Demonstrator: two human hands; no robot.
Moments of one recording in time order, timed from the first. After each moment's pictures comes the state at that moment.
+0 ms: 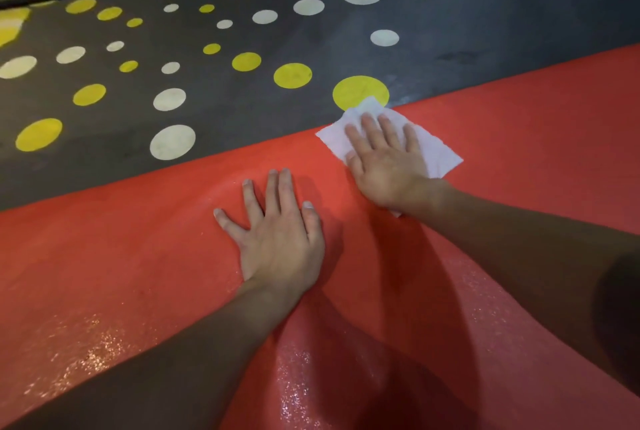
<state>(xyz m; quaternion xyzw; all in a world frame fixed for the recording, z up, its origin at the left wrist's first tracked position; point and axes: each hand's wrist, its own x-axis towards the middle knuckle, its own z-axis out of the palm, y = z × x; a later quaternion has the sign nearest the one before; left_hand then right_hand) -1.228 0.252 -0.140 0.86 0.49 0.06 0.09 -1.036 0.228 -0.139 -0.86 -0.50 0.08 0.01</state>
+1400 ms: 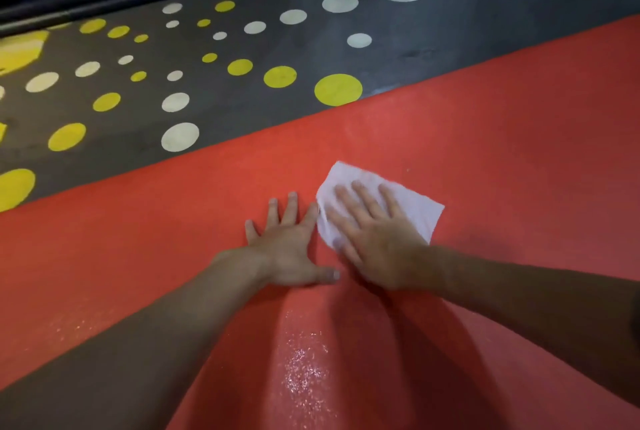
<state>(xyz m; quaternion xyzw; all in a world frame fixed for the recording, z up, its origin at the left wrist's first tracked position) -1.261 0.209 -0.086 0.88 0.33 -0.27 0.20 -1.127 0.084 -0.134 -0.77 -0.64 0.08 -0.01</state>
